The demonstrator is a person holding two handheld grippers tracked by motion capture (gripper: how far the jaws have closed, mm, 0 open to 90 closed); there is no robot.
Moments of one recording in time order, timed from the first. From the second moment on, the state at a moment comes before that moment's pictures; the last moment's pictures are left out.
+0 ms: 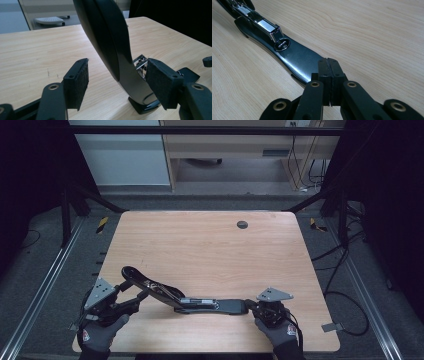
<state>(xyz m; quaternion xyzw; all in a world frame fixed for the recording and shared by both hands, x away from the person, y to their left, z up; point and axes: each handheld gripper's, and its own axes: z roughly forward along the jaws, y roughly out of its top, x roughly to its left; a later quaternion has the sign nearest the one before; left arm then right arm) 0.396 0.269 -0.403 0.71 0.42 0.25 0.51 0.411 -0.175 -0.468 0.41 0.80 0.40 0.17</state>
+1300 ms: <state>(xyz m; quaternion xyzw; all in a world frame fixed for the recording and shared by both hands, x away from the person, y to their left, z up) 0.401 0.267 -0.395 0.69 0.44 0.23 0.53 0.421 -0.160 -0.488 0.39 0.83 0.37 0.15</state>
